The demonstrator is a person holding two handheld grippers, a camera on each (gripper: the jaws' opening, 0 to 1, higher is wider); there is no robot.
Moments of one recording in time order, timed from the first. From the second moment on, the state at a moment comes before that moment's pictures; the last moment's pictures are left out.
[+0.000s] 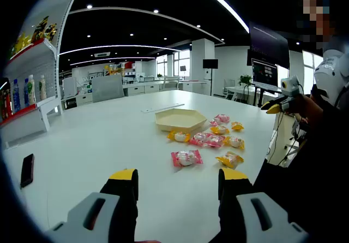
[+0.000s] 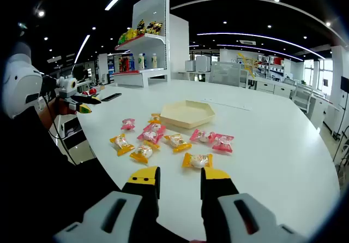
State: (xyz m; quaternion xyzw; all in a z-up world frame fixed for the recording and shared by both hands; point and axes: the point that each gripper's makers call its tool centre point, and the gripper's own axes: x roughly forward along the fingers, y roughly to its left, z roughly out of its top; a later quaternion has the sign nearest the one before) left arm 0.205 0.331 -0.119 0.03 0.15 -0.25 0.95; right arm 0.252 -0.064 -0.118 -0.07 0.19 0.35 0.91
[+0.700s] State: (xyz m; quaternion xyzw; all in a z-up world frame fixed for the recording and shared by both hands) left arm 0.202 0.330 -0.119 0.03 0.15 -0.25 0.95; right arm 0.250 -0.064 -0.118 -0.07 0.19 0.35 0.91
